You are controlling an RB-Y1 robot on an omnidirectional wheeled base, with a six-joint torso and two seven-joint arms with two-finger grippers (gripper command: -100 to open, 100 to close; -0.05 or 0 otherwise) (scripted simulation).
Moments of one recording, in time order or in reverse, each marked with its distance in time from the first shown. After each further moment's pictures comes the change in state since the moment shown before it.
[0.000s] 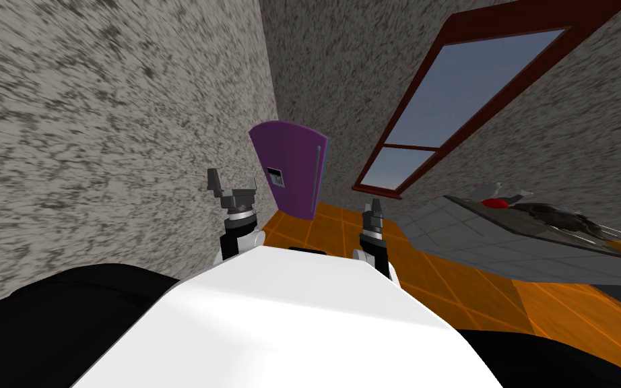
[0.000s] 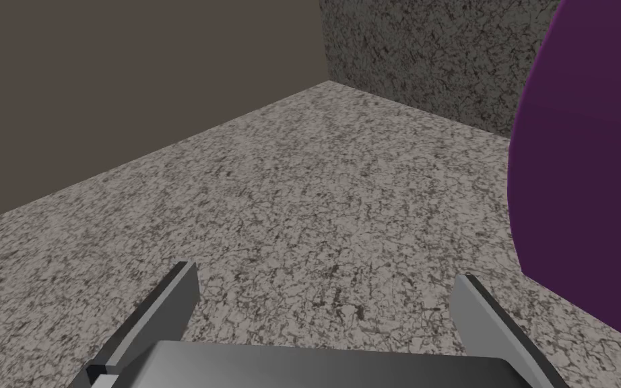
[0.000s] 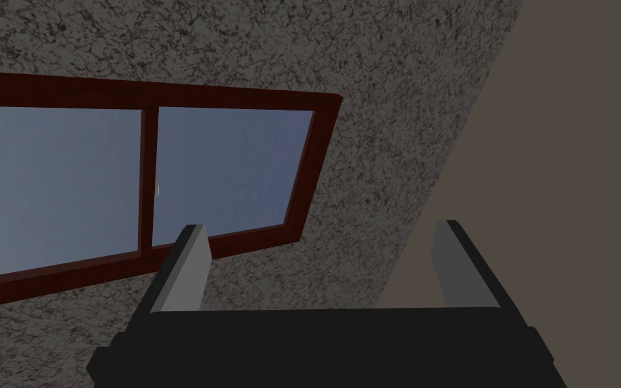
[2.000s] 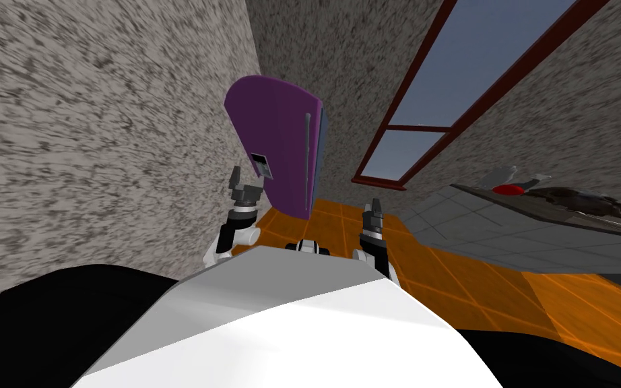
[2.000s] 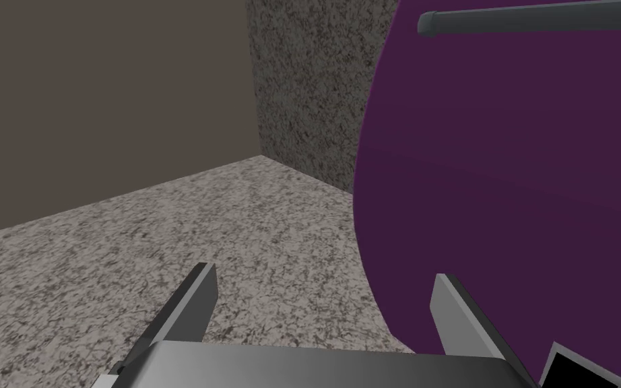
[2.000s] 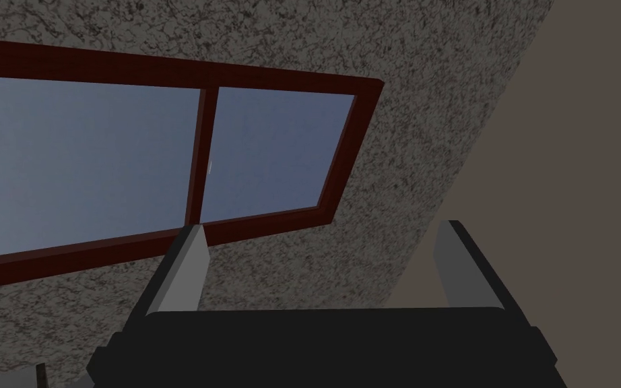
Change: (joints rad) left arm -0.085 0.261 0.019 0.046 0.074 0.118 0.069; right arm 0.000 0.000 0.000 0.000 0.000 0.000 0.000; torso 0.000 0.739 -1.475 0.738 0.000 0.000
